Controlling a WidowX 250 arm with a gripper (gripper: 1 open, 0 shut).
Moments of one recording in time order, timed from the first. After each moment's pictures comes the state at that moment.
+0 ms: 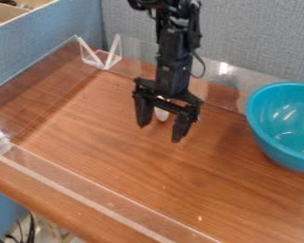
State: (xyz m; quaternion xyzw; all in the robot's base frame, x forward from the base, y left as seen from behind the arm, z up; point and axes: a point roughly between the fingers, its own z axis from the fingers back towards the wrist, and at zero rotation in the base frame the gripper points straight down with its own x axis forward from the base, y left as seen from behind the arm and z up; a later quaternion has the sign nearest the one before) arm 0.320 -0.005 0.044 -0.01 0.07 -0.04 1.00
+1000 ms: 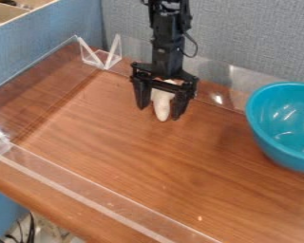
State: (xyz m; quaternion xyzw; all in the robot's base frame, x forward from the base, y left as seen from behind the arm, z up) arm 0.354 0.016 0.046 -0.02 0.05 0.00 1.00
